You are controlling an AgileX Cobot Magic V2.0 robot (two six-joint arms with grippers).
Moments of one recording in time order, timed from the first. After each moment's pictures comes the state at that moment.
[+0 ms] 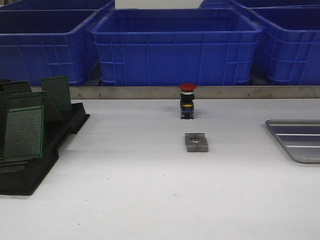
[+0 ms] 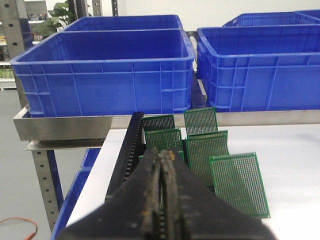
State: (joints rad) left arm -0.04 0.00 0.00 0.01 0.07 -0.01; right arm -0.06 -0.02 0.03 -0.02 0.02 0.00
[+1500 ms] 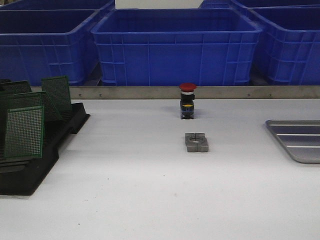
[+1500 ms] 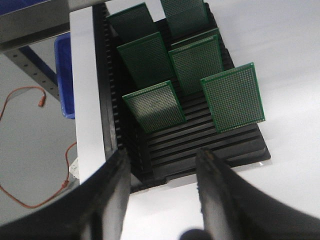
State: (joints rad) left arm -0.04 0.86 -0.77 -0.06 0.73 0.34; right arm -0.06 -0.02 0.03 -0.02 0.02 0.00
